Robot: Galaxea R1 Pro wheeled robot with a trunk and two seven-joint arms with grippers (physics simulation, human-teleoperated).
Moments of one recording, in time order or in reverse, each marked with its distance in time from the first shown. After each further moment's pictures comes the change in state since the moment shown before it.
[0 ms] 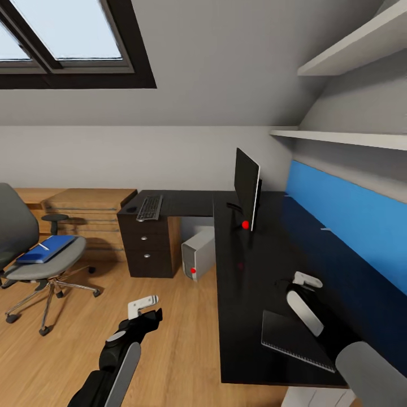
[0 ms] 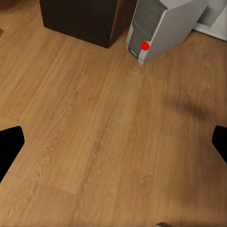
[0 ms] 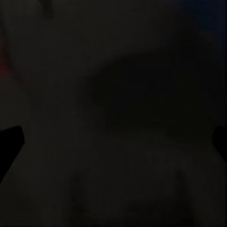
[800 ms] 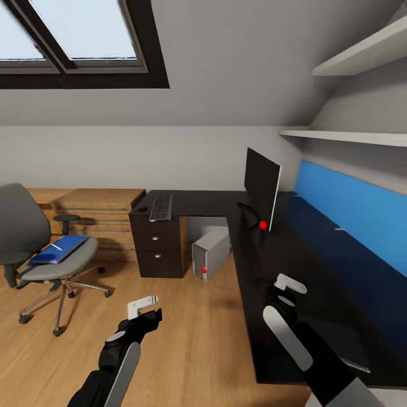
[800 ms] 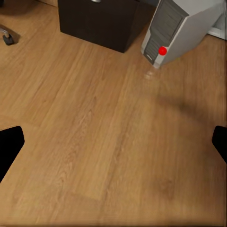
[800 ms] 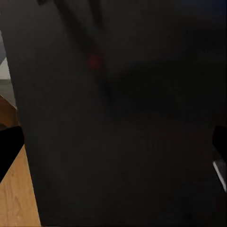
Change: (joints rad) left arm 0.000 0.002 0.002 0.002 0.000 0.000 0.000; right arm 0.174 0.102 0.072 -0.442 0.003 -0.067 -0.331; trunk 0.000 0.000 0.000
